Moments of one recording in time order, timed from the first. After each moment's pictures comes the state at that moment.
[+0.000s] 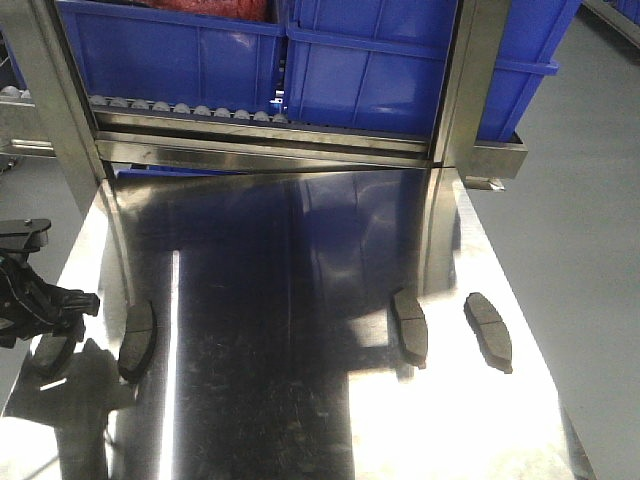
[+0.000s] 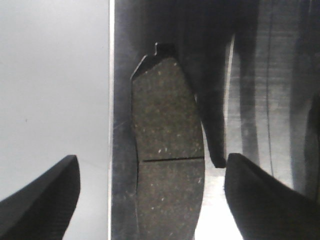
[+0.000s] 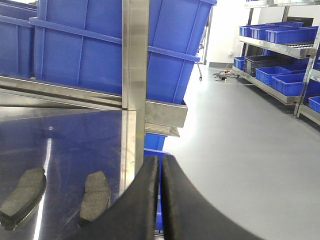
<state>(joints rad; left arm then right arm) 0.04 1.76 -1.01 0.00 0.70 -0.11 -0.03 -0.01 0.03 -0.09 0.11 0.01</state>
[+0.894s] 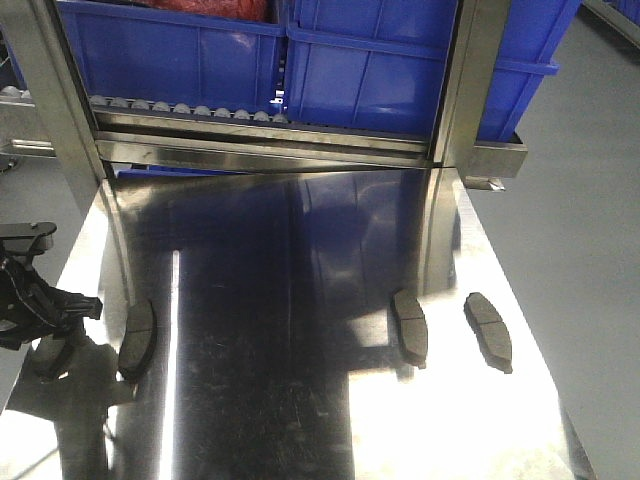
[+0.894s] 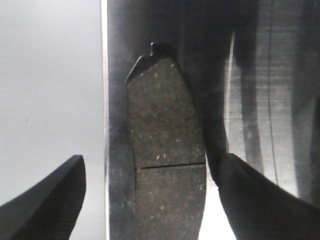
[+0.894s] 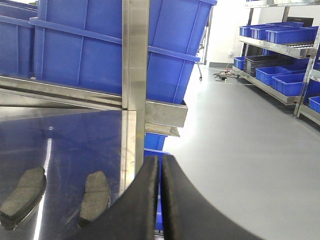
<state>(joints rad) 0.04 1.79 -1.02 -0.01 0.70 -0.08 -0.03 -0.01 0.03 -0.09 0.11 0.01</state>
